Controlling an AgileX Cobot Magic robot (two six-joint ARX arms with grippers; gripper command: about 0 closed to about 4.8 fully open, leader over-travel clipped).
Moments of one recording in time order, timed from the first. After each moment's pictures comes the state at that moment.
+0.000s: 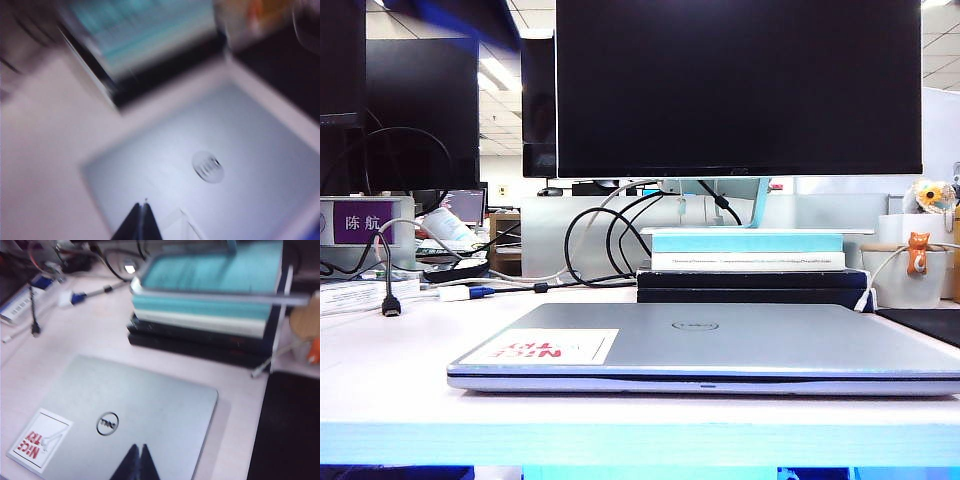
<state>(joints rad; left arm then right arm) -0.69 1.02 0.90 -0.32 -0.06 0.02 -0.09 0.80 0.94 -0.62 -0.55 -0.01</state>
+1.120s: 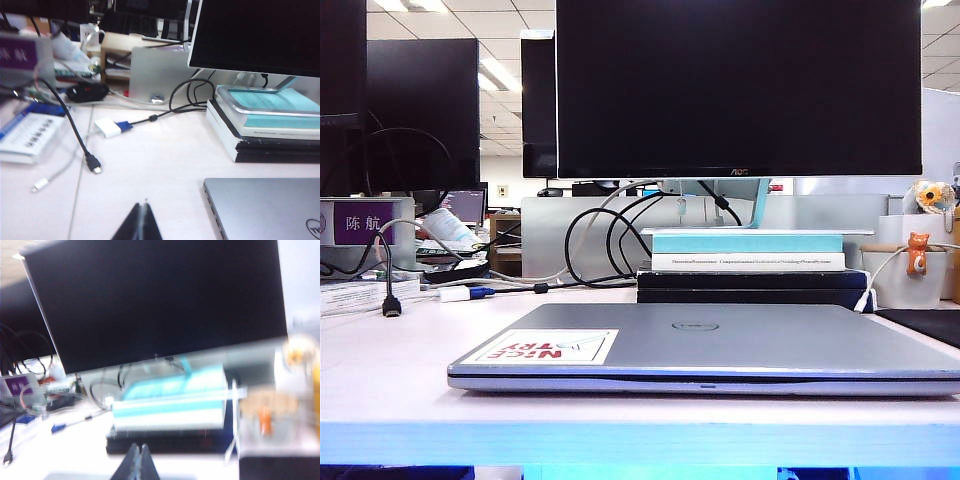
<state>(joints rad) 0.02 0.21 0.33 -0.17 0.24 -0.12 -0.09 0.00 0.25 -0.03 -0.31 0.31</state>
